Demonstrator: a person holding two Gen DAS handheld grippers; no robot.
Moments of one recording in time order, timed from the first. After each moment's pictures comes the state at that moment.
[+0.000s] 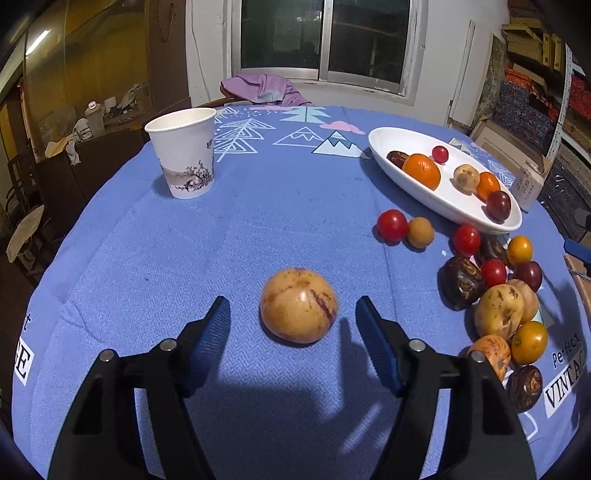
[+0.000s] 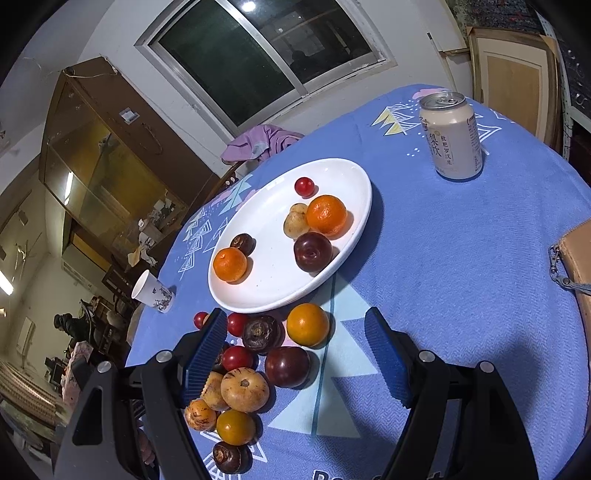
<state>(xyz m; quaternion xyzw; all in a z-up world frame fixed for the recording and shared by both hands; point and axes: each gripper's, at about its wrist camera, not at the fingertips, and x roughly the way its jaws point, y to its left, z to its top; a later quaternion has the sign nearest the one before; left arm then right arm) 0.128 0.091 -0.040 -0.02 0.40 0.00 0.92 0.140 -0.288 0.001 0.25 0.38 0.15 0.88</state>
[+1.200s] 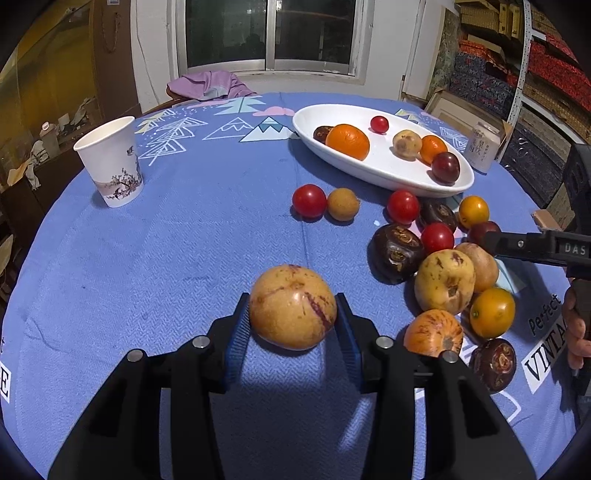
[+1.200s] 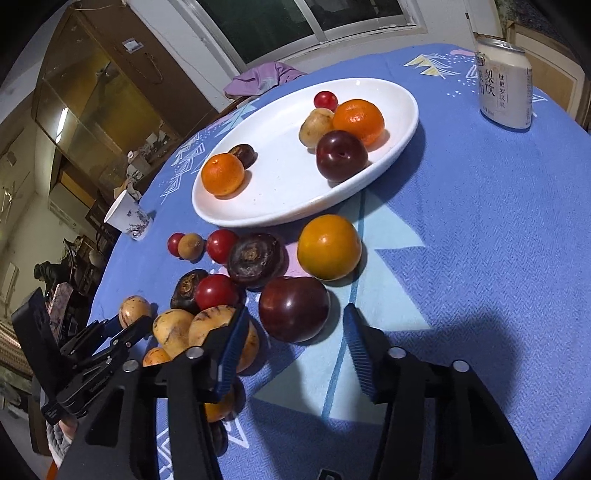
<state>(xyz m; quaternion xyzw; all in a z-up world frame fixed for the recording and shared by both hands) 0.126 0.044 -0.049 0.02 0.42 -0.08 0.91 0.148 -0.233 -0.049 0.16 0.46 0.16 0.86</state>
